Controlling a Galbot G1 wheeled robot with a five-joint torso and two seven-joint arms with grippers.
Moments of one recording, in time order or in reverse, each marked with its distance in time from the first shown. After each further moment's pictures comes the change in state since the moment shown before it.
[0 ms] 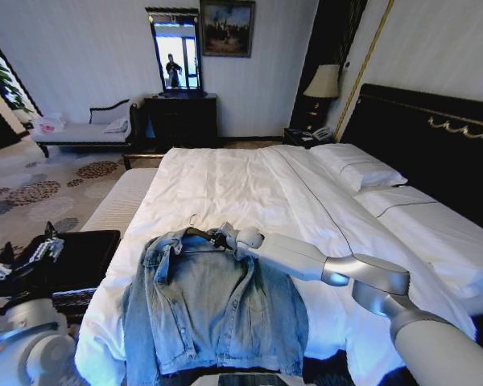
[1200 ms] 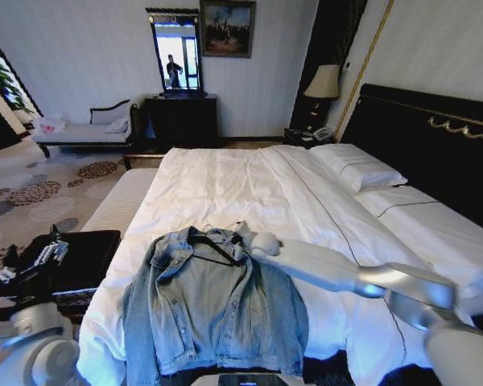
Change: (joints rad) left arm 0.023 -0.043 0.036 -0.033 0.034 -0.015 0.008; right arm -0.074 -0.301 0.092 0.383 0.066 -0.195 0.343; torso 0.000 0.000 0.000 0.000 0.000
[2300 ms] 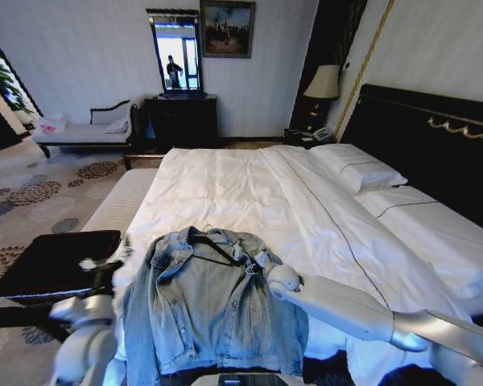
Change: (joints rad) left arm -0.106 0.213 0.415 0.256 0.081 0.179 0.050; right arm -0.300 -0.046 0.110 0.097 -0.021 -0.088 0.262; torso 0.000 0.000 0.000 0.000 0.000
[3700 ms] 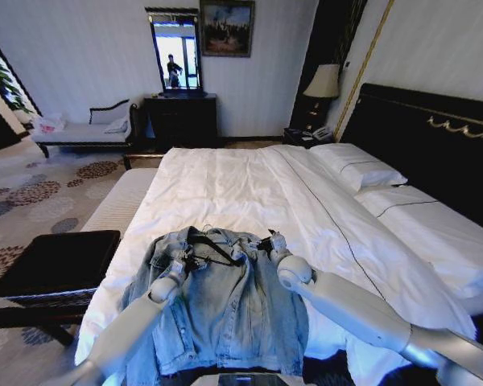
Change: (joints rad) left arm -0.667 0.162 0.734 0.756 0.163 0.003 0.095; right arm -0.139 -0.024 0.275 0.081 -0.008 0.237 0.003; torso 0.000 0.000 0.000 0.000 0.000
